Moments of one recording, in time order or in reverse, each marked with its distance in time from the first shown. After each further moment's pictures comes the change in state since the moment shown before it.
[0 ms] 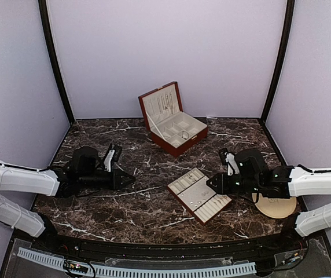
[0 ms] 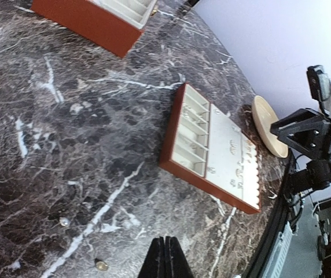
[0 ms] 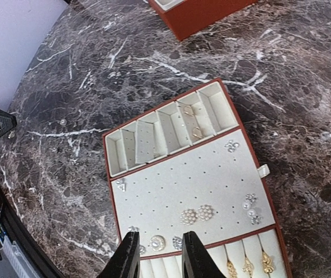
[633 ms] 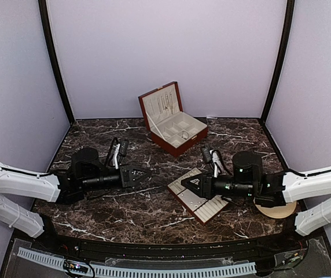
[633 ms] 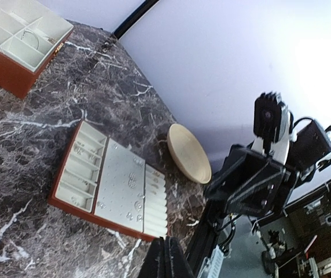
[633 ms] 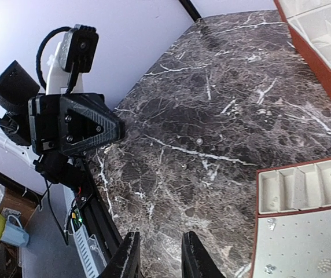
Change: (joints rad) left arm -0.207 -0.034 0.023 0.261 -0.055 -0.219; right arm 0.183 0.055 0.001 0.423 -0.153 -0.004
